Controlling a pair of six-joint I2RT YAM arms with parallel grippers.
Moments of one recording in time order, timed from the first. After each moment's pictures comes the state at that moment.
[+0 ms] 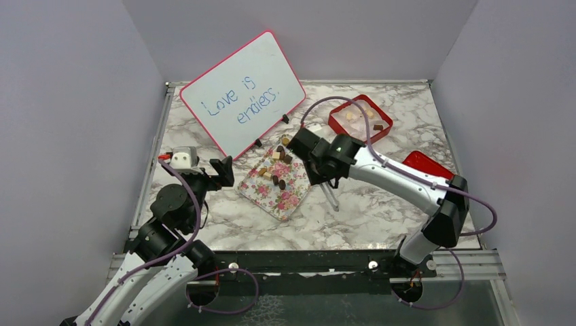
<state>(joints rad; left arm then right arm) -0.68 0.37 0.69 -0.34 -0.56 -0.21 1.03 1.64 1.54 -1.10 0.42 0.56</state>
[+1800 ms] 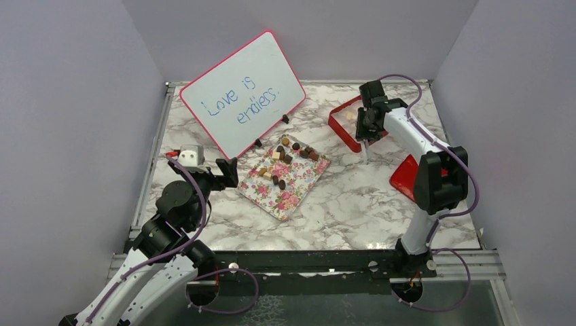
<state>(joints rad) -0.68 0.40 0.68 -0.34 -0.51 -0.21 0.25 1.82 1.51 -0.78 0.19 0.34</state>
